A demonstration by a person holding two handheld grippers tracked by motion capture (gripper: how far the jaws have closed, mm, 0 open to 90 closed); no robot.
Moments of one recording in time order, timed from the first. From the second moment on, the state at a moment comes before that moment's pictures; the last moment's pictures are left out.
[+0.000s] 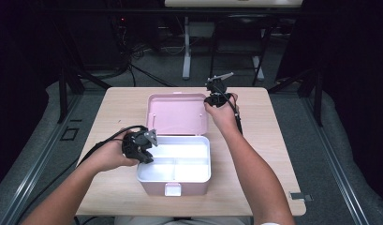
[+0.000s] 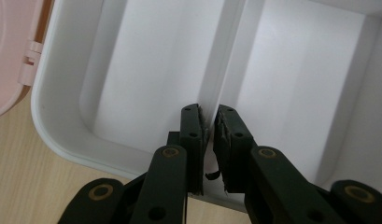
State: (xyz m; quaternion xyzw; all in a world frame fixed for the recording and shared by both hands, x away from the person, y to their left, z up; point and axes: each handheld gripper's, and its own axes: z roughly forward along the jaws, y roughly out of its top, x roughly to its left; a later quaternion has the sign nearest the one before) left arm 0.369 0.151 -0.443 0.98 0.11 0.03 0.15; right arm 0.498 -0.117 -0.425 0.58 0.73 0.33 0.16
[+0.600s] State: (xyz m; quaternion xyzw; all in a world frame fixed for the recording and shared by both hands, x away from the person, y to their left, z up) left arm 0.367 0.151 -0.443 0.98 0.11 0.04 0.15; right arm 0.444 -0.124 -0.385 0.52 0.73 0.39 0.21
